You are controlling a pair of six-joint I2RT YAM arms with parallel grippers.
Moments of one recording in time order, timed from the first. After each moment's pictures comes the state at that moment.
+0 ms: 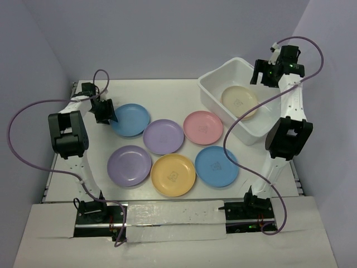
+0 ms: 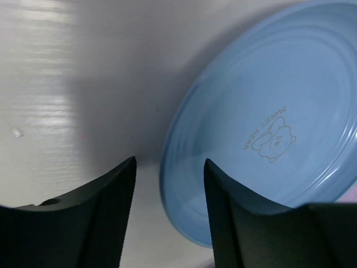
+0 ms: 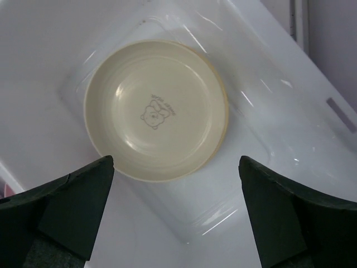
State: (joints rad) left arm 0.11 2.12 1.58 -0.63 0.28 -0.06; right arm -0.24 2.00 2.08 -0.87 -0.22 -0.04
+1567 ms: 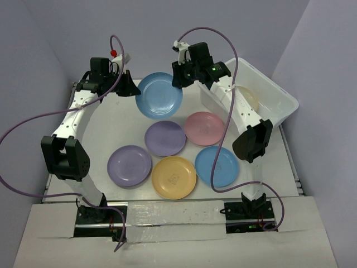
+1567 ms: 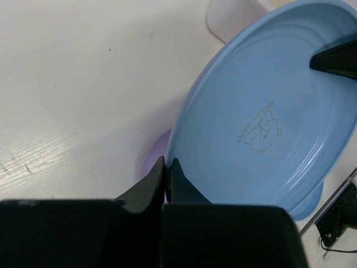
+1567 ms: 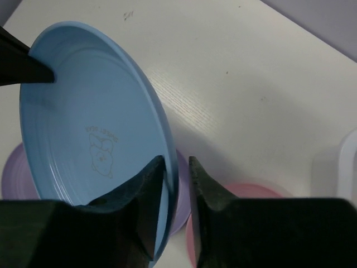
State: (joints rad) left arm -0.16 1.73 1.67 -0.56 0.55 -0.13; right arm 0.48 2.06 2.28 -0.82 -0.28 0.01
